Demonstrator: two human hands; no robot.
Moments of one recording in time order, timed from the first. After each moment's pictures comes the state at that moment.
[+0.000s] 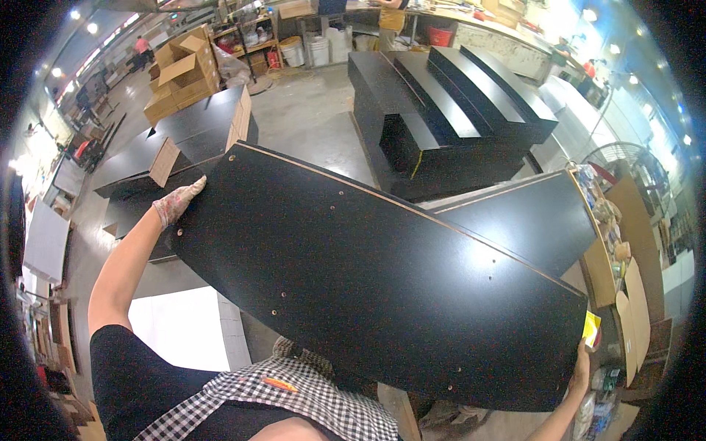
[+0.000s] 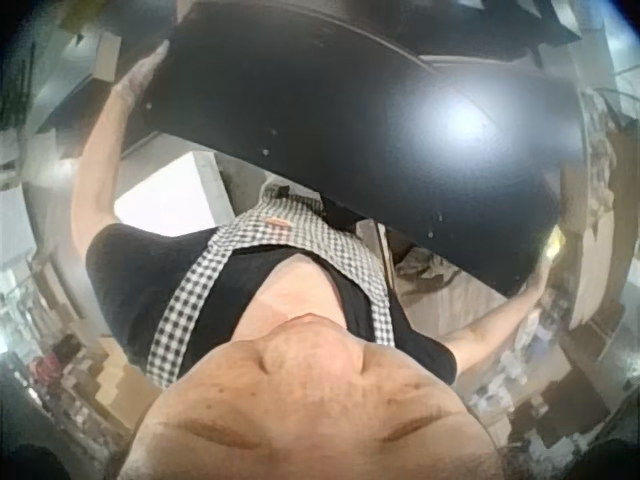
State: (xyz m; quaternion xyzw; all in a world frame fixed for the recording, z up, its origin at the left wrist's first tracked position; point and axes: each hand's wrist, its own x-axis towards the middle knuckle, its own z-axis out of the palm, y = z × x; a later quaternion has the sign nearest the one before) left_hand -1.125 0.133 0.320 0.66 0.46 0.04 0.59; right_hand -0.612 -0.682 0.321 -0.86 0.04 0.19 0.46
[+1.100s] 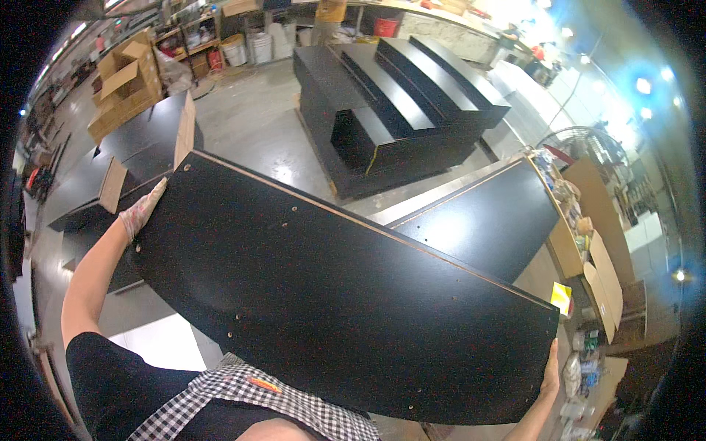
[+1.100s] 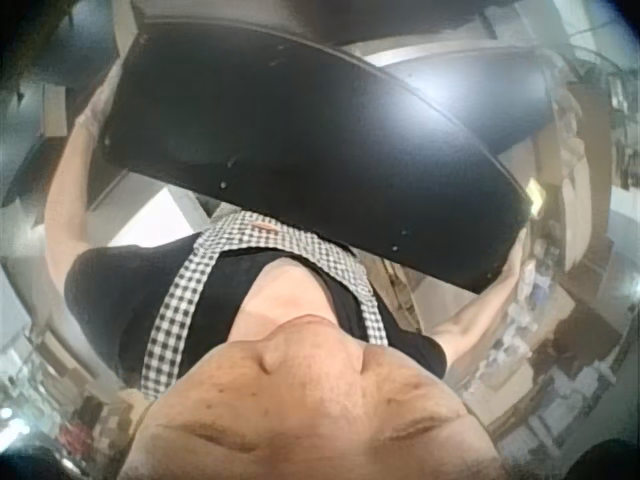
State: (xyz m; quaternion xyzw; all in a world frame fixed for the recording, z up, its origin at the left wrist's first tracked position) left_hand -1.107 0.222 0.283 0.63 0.37 0.02 0.69; right_hand -0.729 -0.643 0.339 -0.84 0.06 0.17 0.51
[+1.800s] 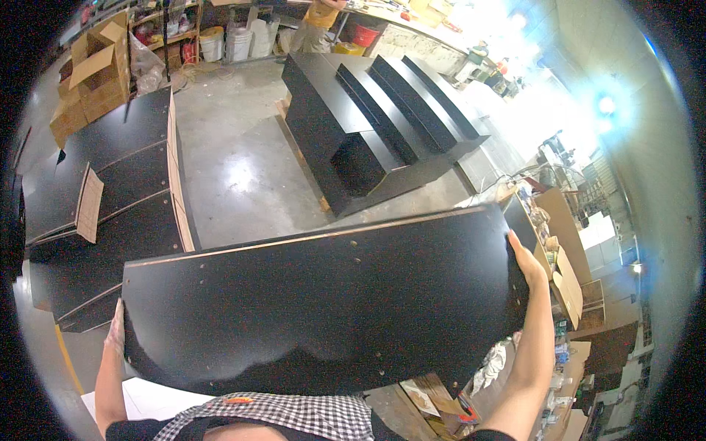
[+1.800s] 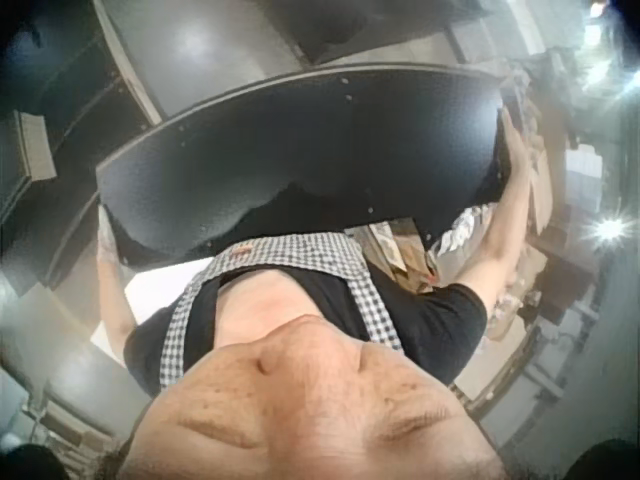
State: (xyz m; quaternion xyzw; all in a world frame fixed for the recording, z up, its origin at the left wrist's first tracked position) left_hand -1.425 0.387 0.114 0.46 0.51 0.11 0.72; right_hand -0.732 -0.161 0.435 -0.93 0.02 0.20 0.31
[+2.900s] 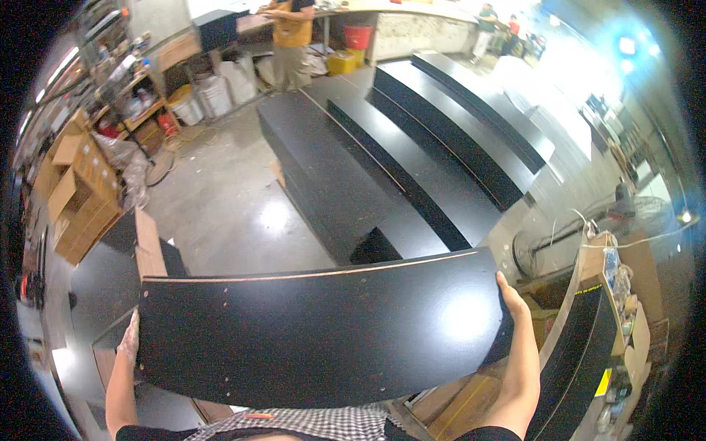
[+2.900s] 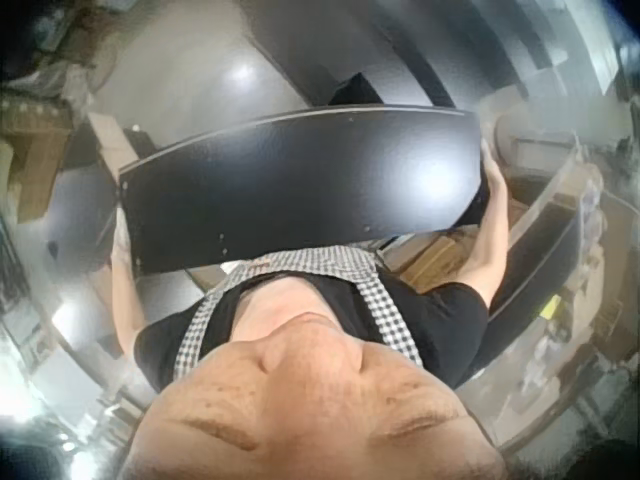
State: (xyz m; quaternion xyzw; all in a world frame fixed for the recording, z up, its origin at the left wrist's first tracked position) left_hand -0.872 0.766 0.142 0.59 0.58 0.05 0.56; right_hand -0.247 0.077 0.159 -0.85 0.10 0.33 0.41
